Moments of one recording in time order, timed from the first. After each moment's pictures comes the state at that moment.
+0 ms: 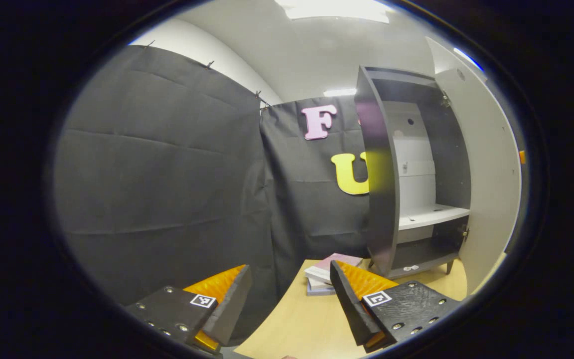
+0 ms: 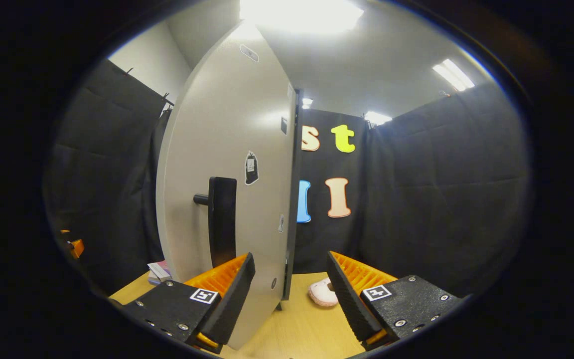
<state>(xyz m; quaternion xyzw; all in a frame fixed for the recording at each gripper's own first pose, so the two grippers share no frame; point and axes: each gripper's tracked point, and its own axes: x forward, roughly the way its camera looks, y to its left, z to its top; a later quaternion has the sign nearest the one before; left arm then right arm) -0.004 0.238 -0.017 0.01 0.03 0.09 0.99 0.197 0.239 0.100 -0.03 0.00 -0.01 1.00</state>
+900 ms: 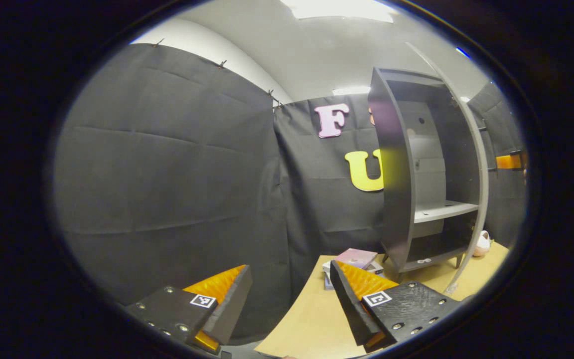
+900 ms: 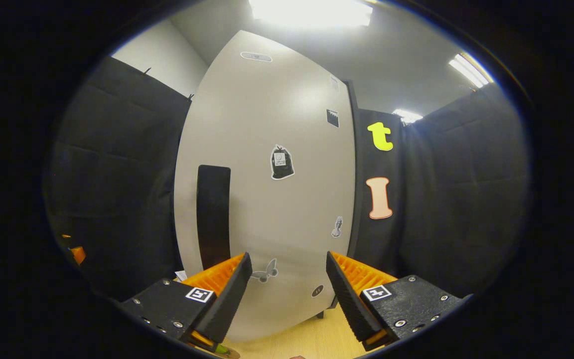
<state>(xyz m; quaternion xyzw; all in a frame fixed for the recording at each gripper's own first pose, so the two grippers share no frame) -0.038 0.282 -0.022 0.02 0.04 0.11 0.99 0.254 0.317 0.081 -0.01 0.00 0.07 1.00</state>
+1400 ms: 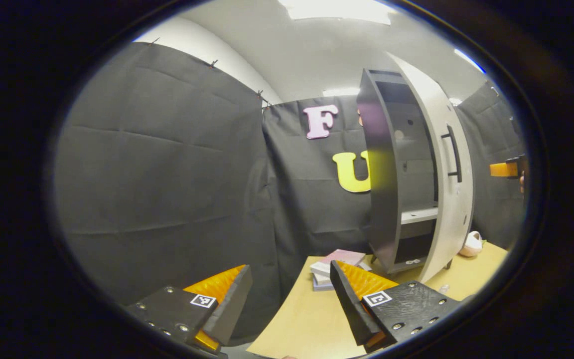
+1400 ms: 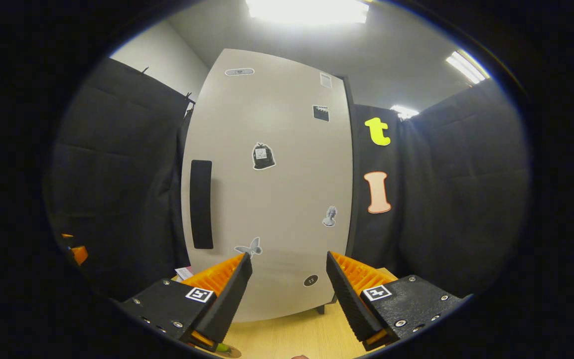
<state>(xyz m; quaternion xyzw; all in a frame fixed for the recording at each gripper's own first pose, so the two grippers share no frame) -0.024 0.250 -0.018 0.01 0.03 0.07 1.00 0.239 0.302 0.070 -0.02 0.01 0.06 1.00</state>
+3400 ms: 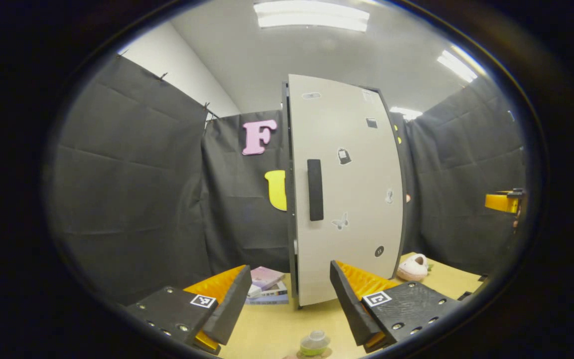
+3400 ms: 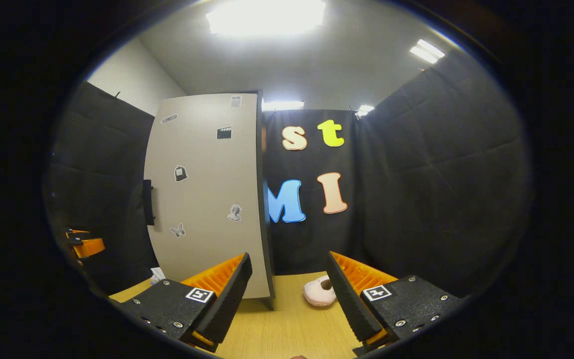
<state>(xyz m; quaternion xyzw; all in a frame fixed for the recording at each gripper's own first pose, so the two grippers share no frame) -0.012 -0.027 0.044 0.01 0.00 -0.04 1.00 0.199 0.087 0.058 0.03 -0.01 0.03 1.00</state>
